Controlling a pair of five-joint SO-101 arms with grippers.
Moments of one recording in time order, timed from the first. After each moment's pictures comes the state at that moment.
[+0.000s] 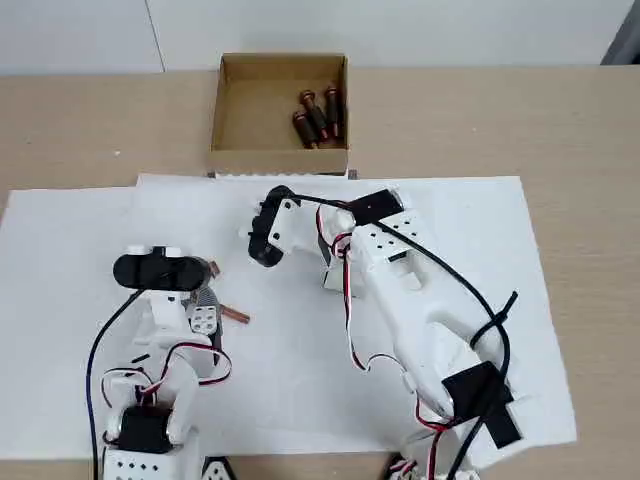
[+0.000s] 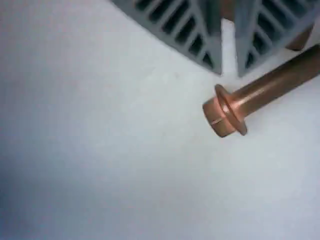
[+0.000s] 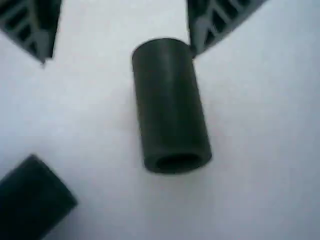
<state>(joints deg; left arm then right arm) 0.8 -103.4 95.3 54.6 7.2 -25.6 -0.5 14.6 74.0 49.0</state>
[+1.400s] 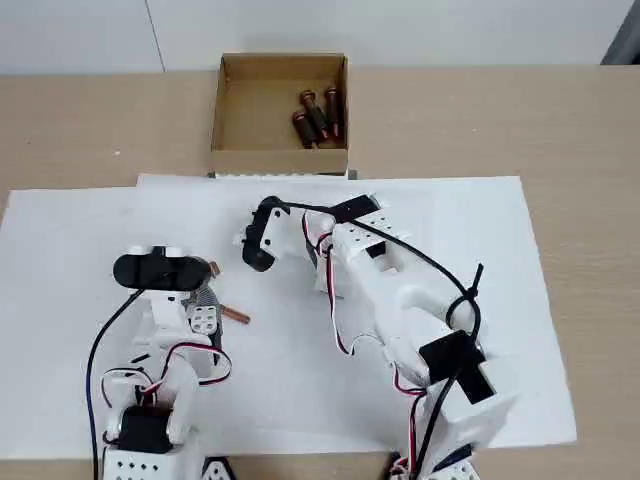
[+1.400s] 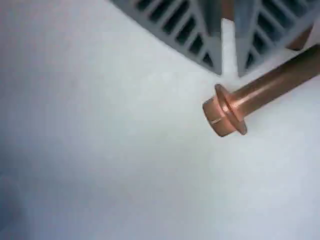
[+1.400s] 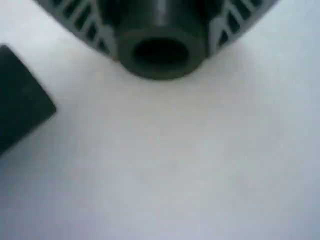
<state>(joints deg) 0.8 -103.4 95.3 54.6 7.2 -27.0 11.9 13.5 66.7 48.9</state>
